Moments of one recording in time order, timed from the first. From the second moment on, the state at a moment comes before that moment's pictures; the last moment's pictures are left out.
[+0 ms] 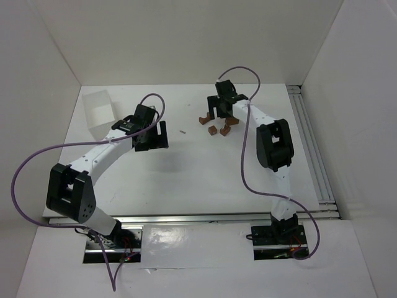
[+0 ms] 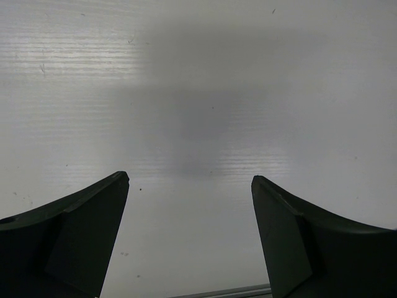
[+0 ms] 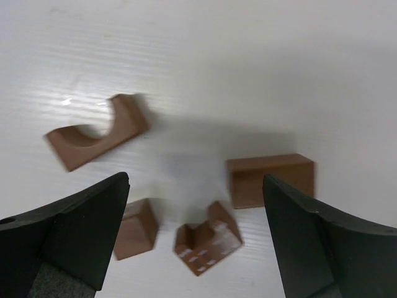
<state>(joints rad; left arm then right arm) -0.35 1.52 1.19 -0.66 -0.06 -0.48 0.35 2.25 1.86 -0.48 0.19 0.16</state>
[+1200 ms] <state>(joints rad) -0.33 1.48 1.18 -0.70 -0.12 -0.48 0.40 2.16 1.61 -0.21 0.26 0.04</state>
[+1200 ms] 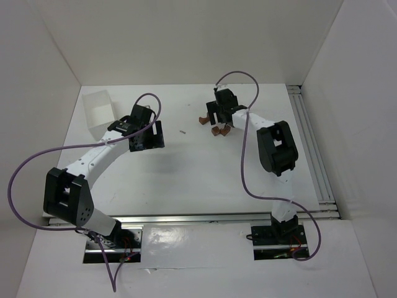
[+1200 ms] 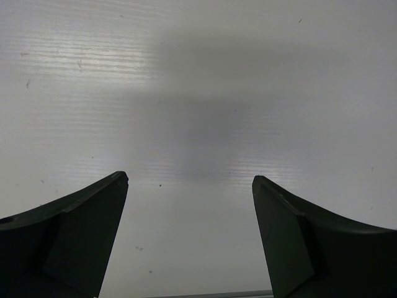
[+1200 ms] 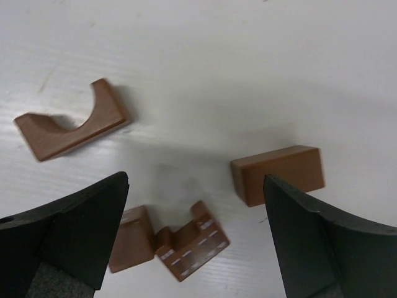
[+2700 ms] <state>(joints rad) -0.34 1.49 1.19 -0.70 -0.12 -0.48 0.24 2.18 1.72 -0.38 0.27 0.19</state>
